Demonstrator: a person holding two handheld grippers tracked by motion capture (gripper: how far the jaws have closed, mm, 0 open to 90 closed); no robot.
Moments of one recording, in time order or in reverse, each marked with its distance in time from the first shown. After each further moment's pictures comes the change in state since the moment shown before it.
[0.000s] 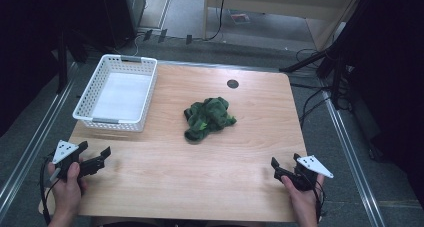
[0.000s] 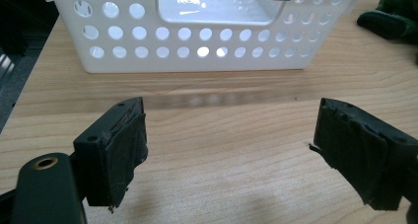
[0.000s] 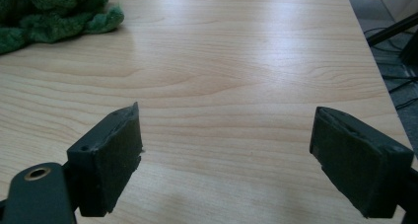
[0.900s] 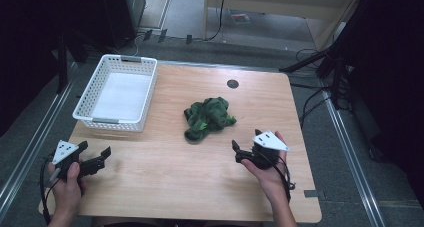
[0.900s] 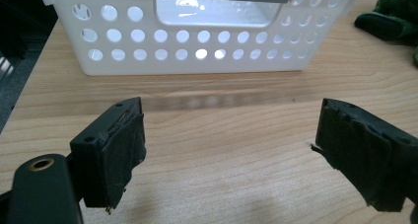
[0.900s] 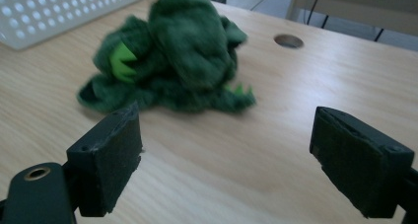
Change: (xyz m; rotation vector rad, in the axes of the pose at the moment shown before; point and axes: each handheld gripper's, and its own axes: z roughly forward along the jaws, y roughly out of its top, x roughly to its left) left arm -0.001 0.000 -0.001 -0.011 -0.004 0.005; right arm 0.112 0.075 0.037 -0.039 0.177 -0.222
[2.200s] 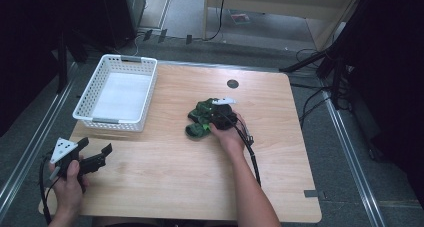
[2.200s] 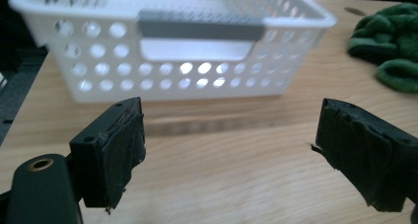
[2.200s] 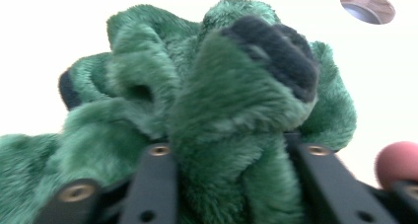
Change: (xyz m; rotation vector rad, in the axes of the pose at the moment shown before) left arm -0.018 0.019 -0.006 -0.057 -0.034 -0.004; right arm 0.022 0.039 0.161 0.292 -0.071 0.050
